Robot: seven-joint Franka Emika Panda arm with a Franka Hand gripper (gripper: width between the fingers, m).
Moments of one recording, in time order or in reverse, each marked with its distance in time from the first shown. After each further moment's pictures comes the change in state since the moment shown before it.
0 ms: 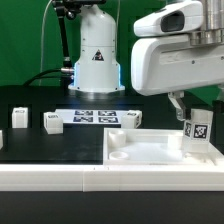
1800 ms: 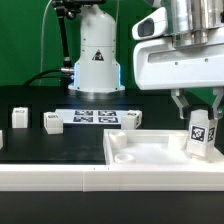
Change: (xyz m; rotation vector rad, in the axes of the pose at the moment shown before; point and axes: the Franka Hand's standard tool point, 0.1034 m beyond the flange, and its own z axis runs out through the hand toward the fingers) arm 0.006 0.007 0.001 0.034 0.098 1.107
